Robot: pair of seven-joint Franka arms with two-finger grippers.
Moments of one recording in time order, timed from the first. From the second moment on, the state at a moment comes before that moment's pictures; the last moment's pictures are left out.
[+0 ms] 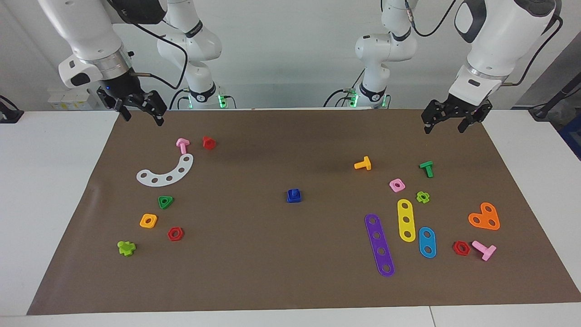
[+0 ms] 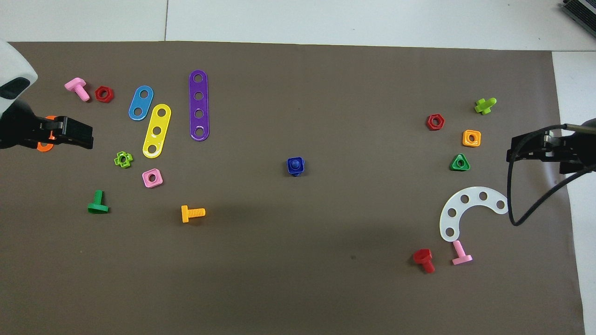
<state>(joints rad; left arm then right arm) -0.07 0.04 -0.04 -1.53 0.02 1.57 -0.04 0.02 -0.05 -0.03 -1.63 0.02 1.56 0.23</state>
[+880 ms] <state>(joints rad) -0.09 0.04 -0.05 -1.57 -0.01 1.59 -0.05 0.02 -0.05 -0.03 -1.63 0.02 1.56 0.23</state>
